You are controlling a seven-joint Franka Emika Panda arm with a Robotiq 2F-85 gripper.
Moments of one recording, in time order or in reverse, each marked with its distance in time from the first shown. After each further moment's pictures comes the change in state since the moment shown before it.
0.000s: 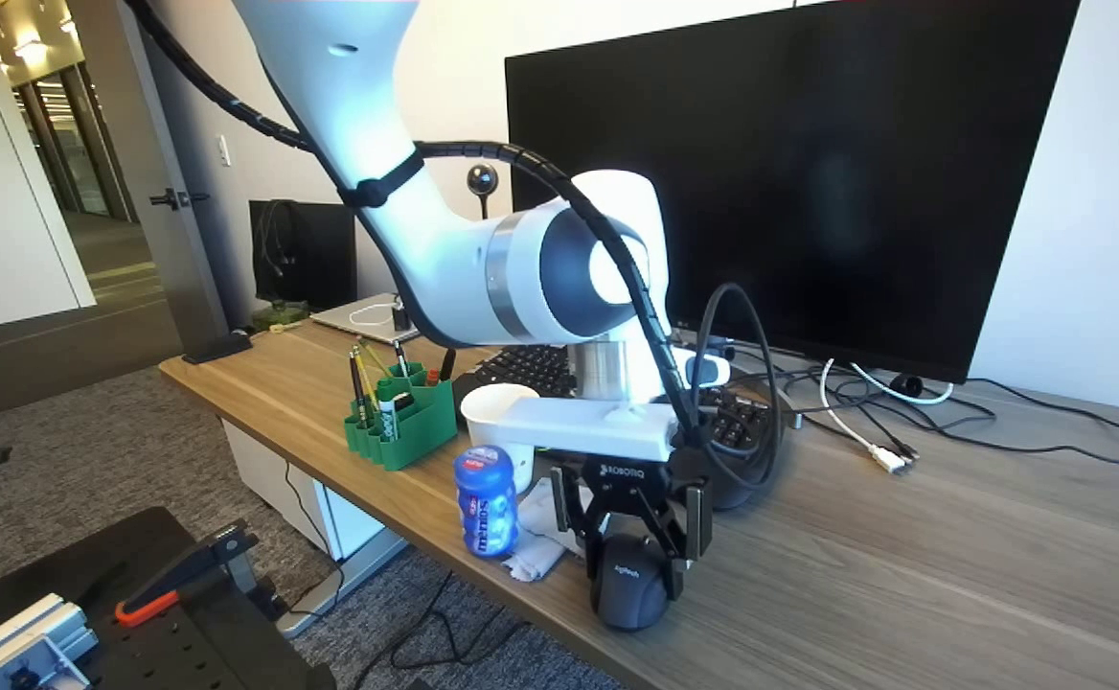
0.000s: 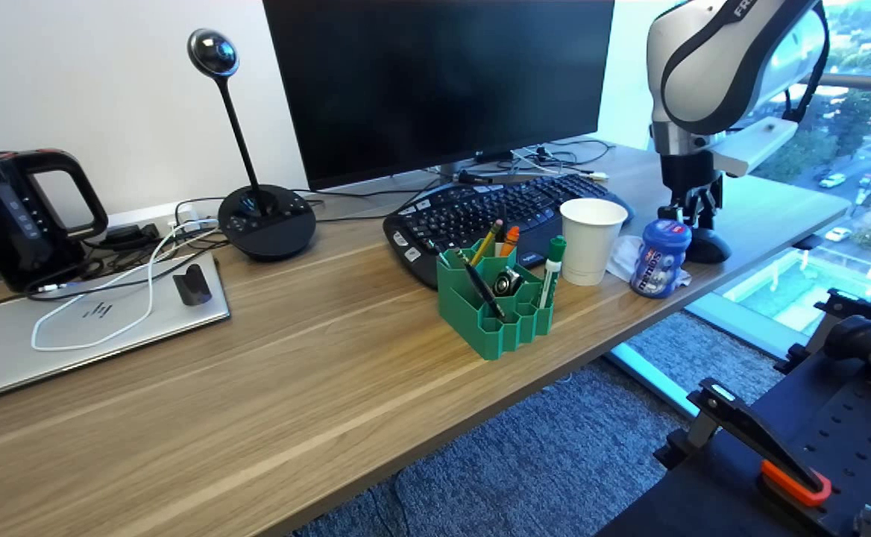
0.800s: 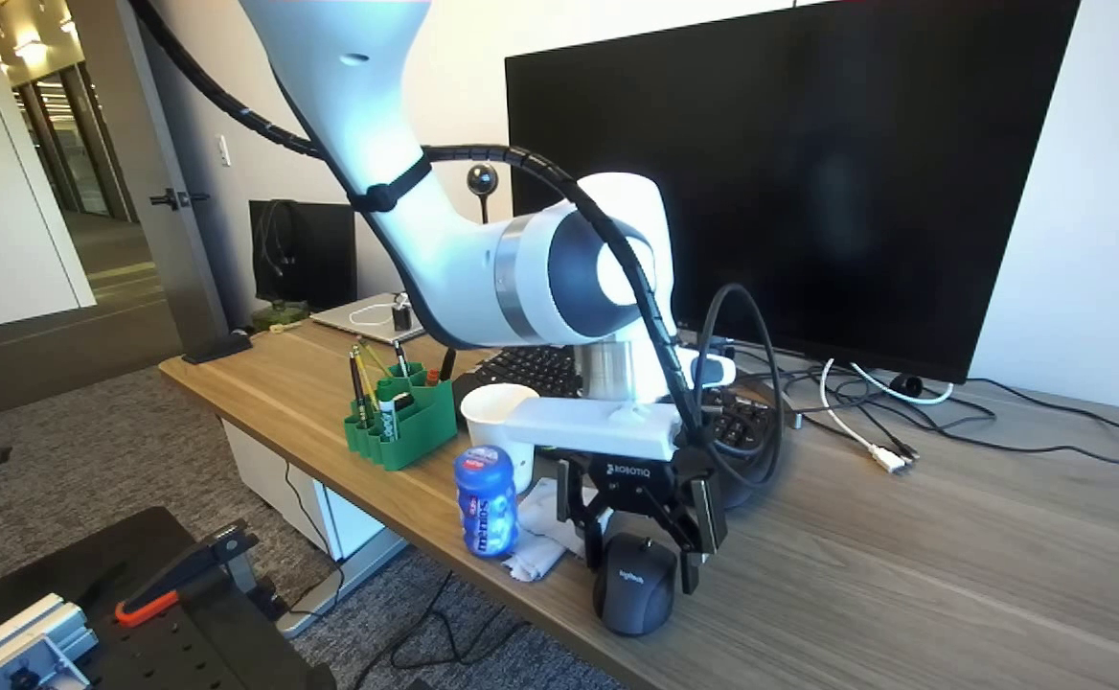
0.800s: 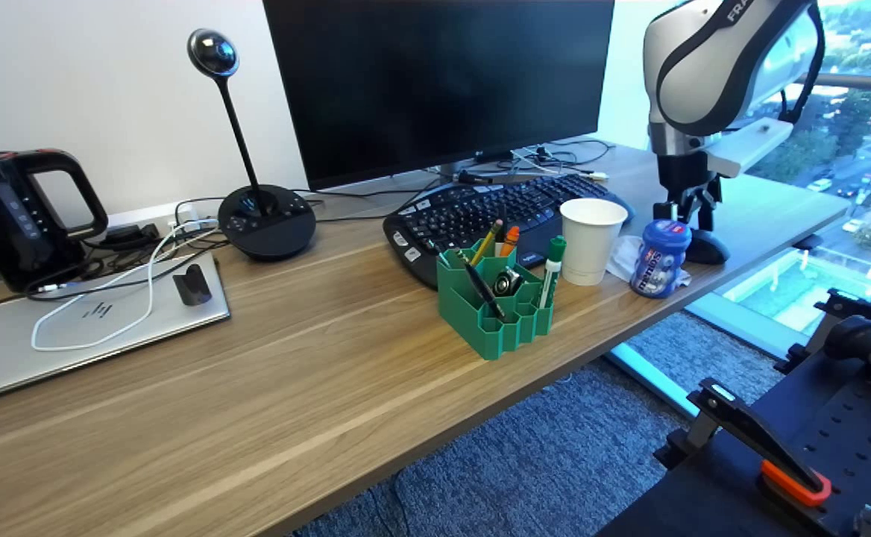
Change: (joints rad) arm 0.000 0.019 -0.002 0.029 0.000 -0.007 0.023
